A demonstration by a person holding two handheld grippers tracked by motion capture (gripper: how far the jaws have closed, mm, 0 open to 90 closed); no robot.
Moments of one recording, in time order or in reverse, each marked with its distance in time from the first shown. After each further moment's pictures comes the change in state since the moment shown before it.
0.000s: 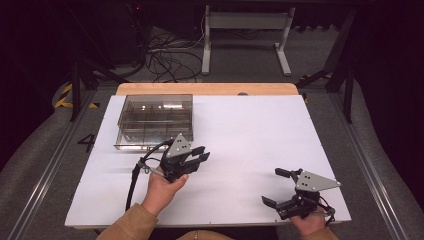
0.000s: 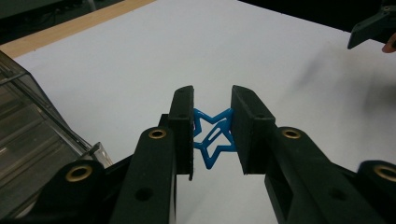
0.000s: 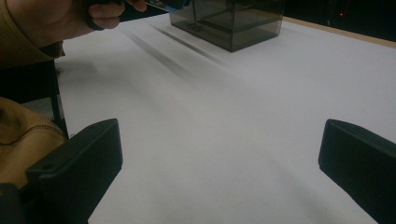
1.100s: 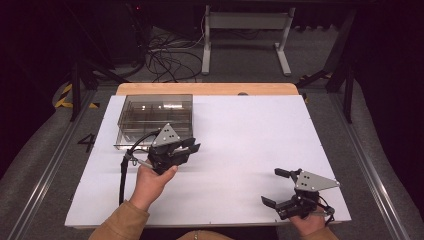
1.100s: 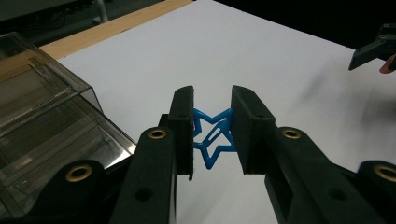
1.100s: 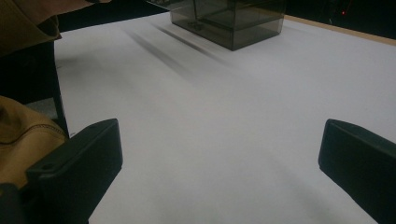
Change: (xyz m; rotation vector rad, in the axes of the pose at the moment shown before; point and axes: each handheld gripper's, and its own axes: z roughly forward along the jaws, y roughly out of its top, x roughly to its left) left arm 0.021 0.015 -0.025 -0.006 0.016 -0.030; right arm 0.000 0.000 0.001 0.004 0.004 -0.001
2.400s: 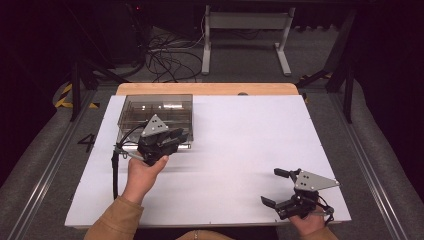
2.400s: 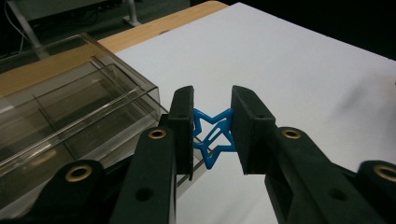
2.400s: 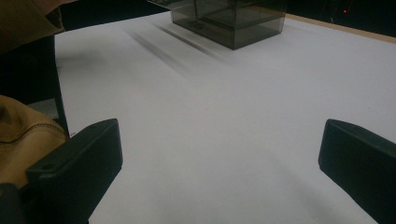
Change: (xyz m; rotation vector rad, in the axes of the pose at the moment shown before) left arm 0.029 0.003 -0.012 -0.002 0.101 -0.053; right arm 0.000 0.000 0.001 0.003 0.005 0.006
